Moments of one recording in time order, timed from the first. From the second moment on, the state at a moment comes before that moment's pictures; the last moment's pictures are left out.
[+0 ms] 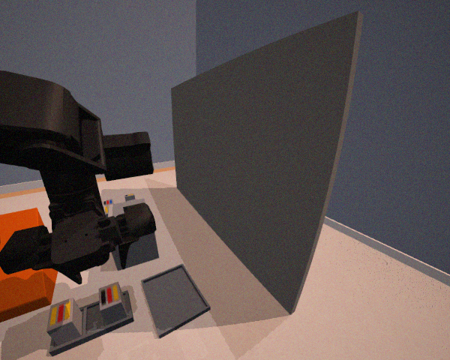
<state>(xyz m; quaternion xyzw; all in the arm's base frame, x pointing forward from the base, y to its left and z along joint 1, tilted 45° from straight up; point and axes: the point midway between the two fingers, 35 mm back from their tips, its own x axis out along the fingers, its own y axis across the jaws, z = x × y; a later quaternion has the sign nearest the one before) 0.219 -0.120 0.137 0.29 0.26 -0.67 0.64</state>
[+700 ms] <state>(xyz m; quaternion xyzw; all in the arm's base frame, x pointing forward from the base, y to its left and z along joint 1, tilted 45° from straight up) 0.221 -0.136 0.121 0.29 0.25 -0.67 0.64</state>
